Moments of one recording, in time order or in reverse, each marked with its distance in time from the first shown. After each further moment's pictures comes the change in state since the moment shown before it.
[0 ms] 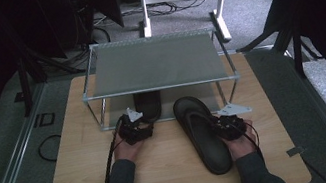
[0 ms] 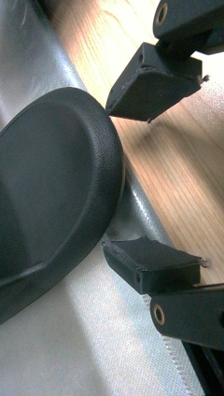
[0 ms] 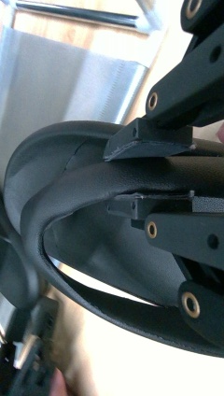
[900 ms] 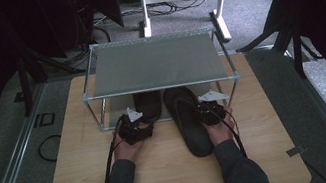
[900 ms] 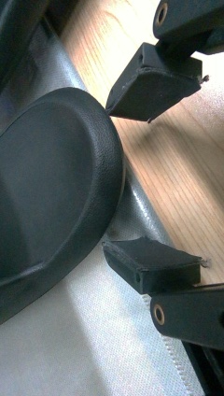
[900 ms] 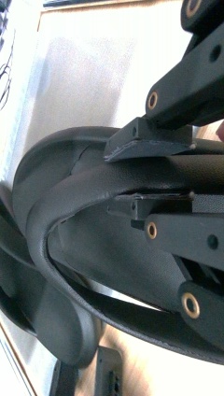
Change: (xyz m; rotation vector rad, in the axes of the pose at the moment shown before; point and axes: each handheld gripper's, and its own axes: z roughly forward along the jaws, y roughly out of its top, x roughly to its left) left arm 0.000 0.000 0.000 -0.001 -0.002 -0.002; right arm 0.006 0.036 0.063 -0.025 -0.097 0.041
